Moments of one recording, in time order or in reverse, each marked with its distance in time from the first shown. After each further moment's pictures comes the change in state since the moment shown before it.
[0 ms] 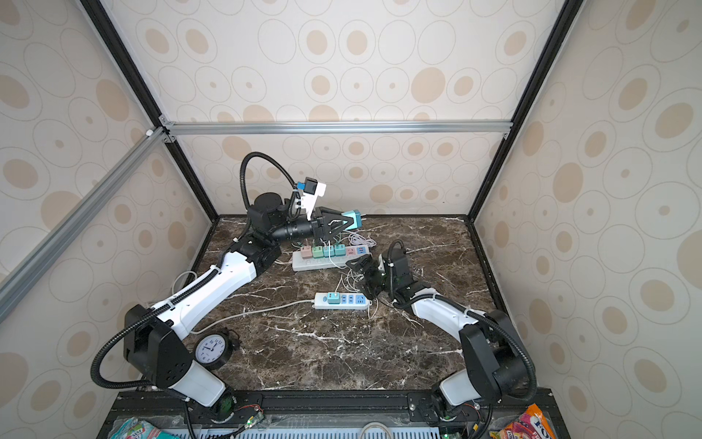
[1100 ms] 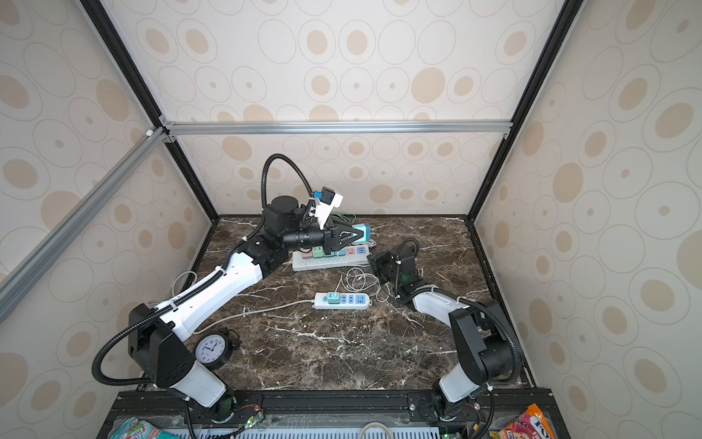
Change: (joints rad) left arm -0.094 0.047 0.098 -0.251 -0.076 0.179; right arm -0.145 0.062 0.006 0.166 0.199 -0.051
